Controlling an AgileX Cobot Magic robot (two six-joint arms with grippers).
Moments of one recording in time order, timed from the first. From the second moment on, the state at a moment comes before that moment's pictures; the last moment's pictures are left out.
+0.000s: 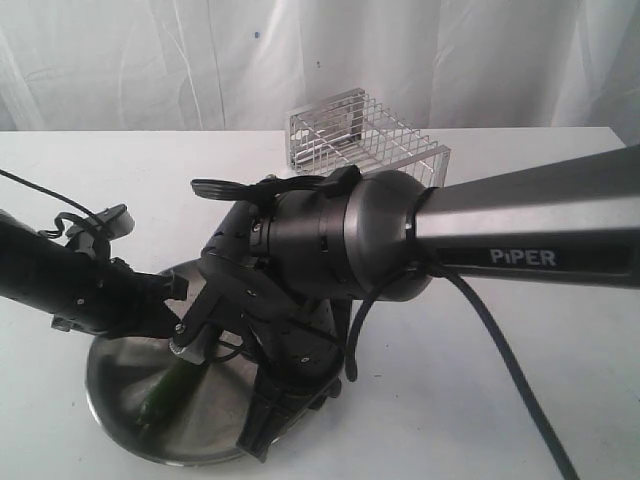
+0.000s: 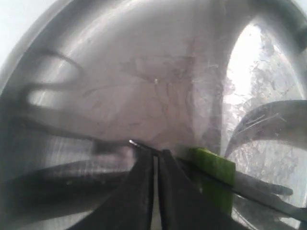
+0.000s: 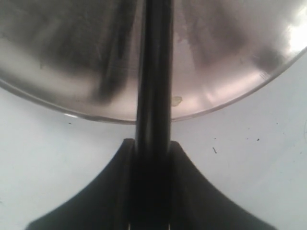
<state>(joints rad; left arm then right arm) -0.08 1.80 -0.81 -1.18 0.51 0.91 1.00 1.93 -1.32 -0.27 1.01 0.06</state>
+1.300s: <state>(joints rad) -0.08 1.79 -0.86 -1.18 0.56 0.91 1.00 1.99 -1.32 -0.22 1.00 0.09</state>
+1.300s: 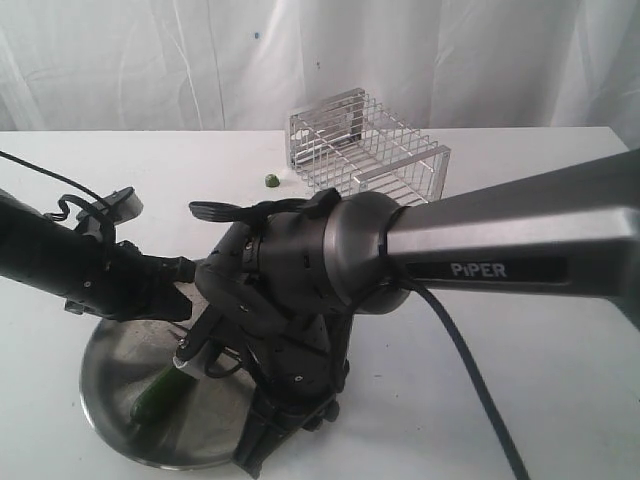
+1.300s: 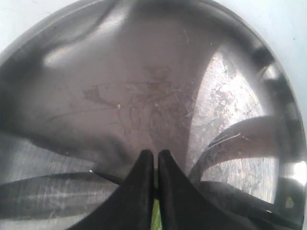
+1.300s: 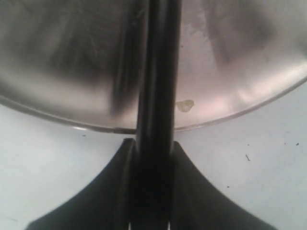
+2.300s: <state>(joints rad) -0.08 1.81 -0.89 -1.18 0.57 0.93 1.00 2.00 -1.32 -0.22 1.00 0.06</state>
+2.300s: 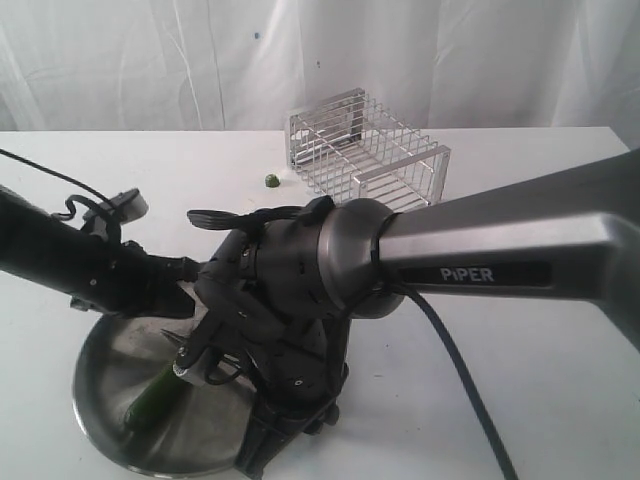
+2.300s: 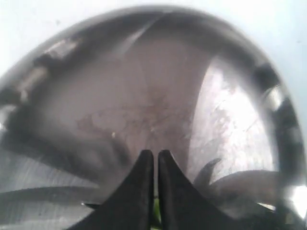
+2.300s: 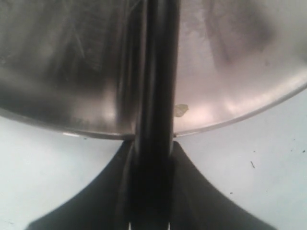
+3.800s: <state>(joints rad) -0.15 1.68 -0.76 -0.86 0.62 0.77 1.00 2.00 -1.32 -0.23 1.03 0.04</state>
